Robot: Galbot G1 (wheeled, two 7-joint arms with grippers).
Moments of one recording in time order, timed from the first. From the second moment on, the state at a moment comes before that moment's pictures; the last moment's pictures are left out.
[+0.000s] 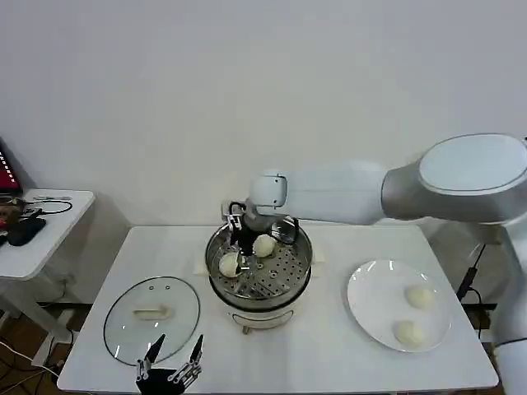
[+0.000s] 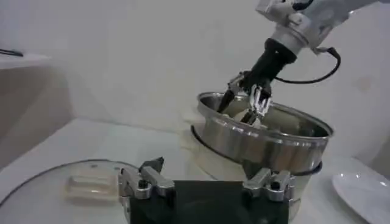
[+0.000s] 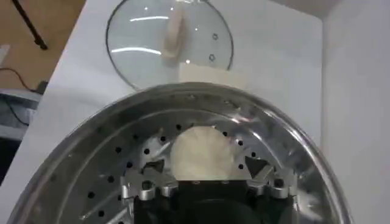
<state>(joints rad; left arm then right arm) 1.97 -1.04 -0.39 -2.29 -0.46 -0.11 -0.29 0.74 1.38 -1.71 1.24 1.05 -0.31 -0.68</state>
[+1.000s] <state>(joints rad) 1.97 -1.06 -0.42 -2.29 -0.46 -0.11 -0.29 1.06 0.75 -1.94 1.64 0.72 -0.17 -0.87</state>
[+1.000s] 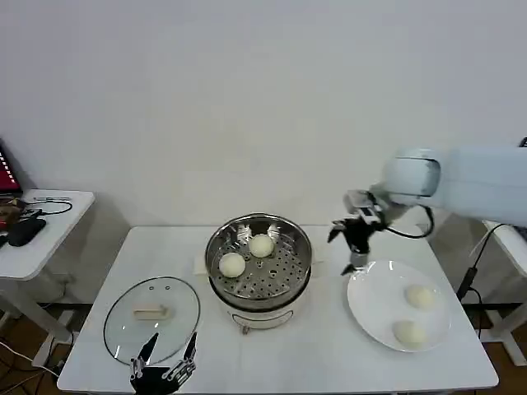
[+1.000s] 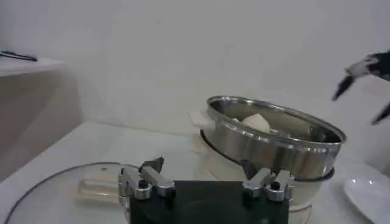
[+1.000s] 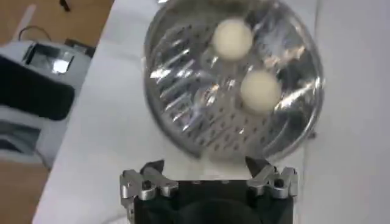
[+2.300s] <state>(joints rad) 1.96 -1.08 -0.43 -2.27 -0.46 -0.10 -0.29 0.80 0.50 -1.89 1.53 0.47 -0.12 -0.94</state>
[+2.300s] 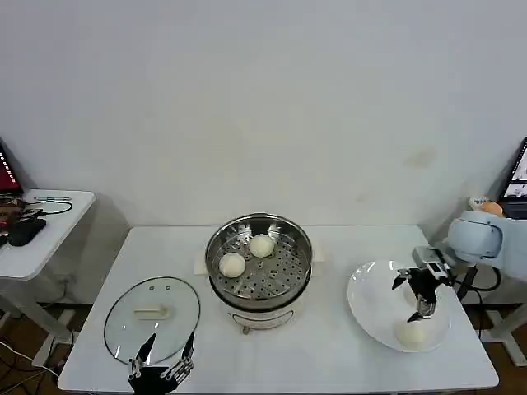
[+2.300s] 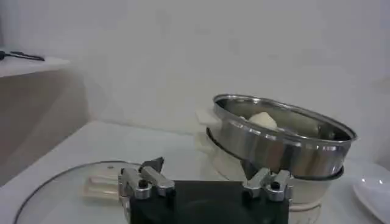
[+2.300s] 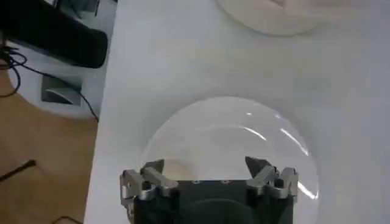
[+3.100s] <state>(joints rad) 1.97 -1.08 -0.43 -2.27 -0.46 -0.10 -0.29 0.66 0.48 -1.79 1.45 0.40 -0.07 -0.97</state>
